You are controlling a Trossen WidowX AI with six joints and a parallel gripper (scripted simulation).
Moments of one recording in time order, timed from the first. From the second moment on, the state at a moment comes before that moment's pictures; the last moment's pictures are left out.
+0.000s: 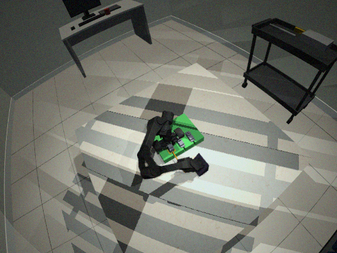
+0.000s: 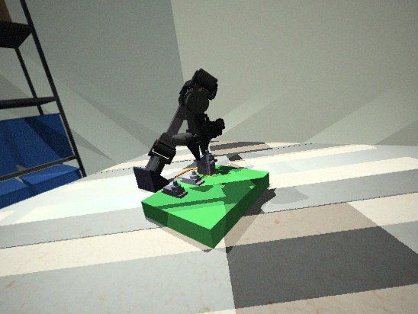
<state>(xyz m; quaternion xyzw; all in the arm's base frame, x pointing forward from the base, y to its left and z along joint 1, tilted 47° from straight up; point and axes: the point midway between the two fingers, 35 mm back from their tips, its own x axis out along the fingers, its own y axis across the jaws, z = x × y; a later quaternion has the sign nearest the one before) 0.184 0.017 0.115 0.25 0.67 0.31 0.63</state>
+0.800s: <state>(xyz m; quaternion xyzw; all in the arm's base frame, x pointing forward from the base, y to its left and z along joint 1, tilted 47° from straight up) 0.183 0.032 0.100 0.25 0.67 0.31 0.63</state>
